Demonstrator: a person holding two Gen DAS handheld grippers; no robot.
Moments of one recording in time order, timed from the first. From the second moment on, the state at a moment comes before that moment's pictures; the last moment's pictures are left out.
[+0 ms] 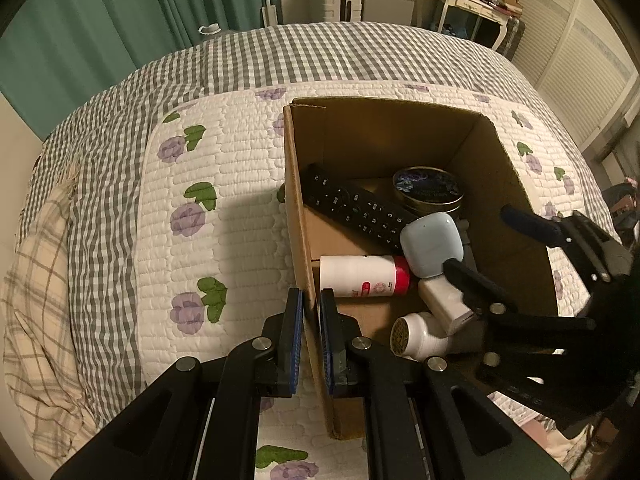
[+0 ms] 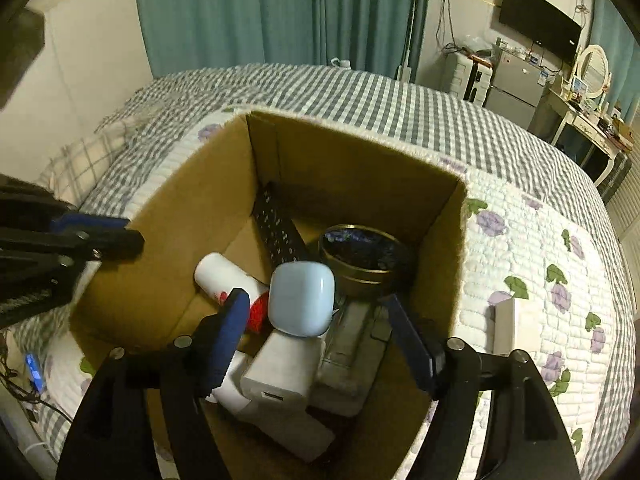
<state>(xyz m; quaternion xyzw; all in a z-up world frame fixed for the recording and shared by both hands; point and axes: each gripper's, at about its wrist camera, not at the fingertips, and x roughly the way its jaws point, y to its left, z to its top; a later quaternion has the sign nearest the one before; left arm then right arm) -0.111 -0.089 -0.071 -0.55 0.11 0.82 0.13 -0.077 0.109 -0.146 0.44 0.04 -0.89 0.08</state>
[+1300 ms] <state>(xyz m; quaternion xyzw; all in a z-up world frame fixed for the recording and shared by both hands) -0.109 -0.088 -0.072 -0.56 0.11 0.81 0.13 -0.079 0.289 -0.204 0.46 -0.07 -0.89 -0.02</state>
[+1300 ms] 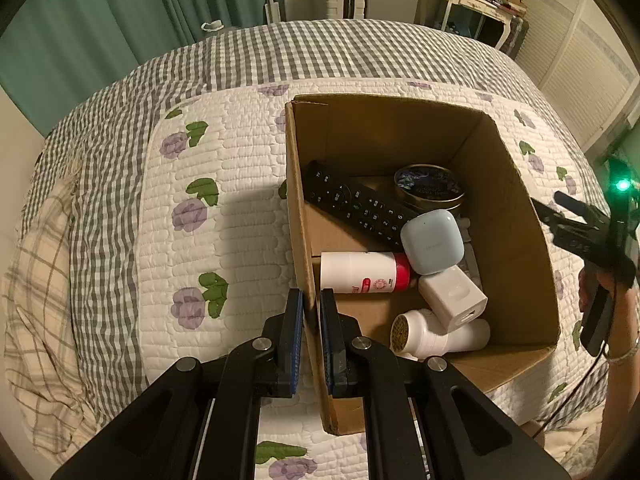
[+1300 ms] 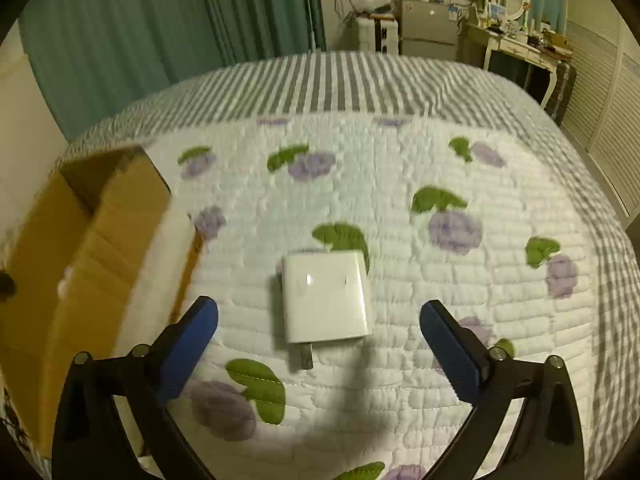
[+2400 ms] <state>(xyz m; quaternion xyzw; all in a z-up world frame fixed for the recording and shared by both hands) -0.107 -0.092 -0.071 -0.55 0.10 0.82 0.12 -0.061 0.289 -0.213 0.48 -0.05 -0.87 -0.02</state>
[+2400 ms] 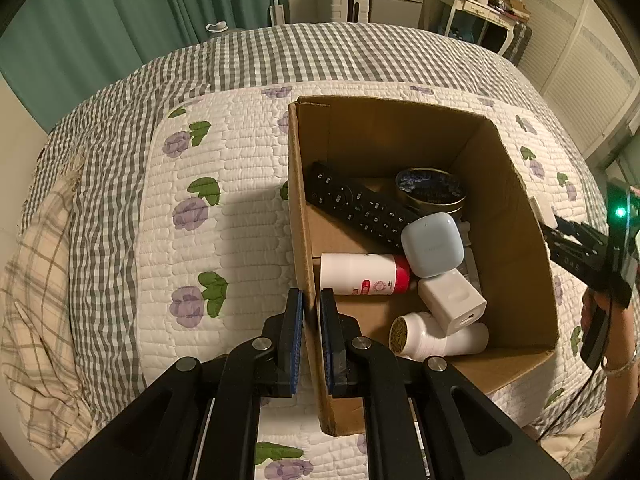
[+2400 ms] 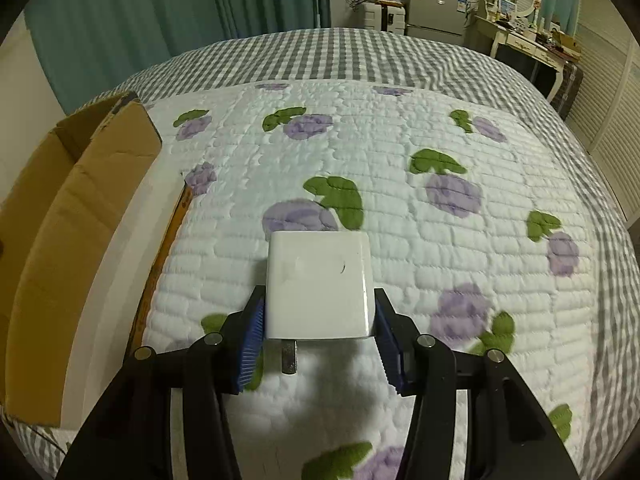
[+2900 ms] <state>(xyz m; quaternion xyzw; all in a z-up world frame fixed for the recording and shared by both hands) -0.106 -0.095 -0.070 -0.55 0.09 0.82 0.13 -0.043 0.240 -0.059 0.38 -0.02 -0.93 0.01</state>
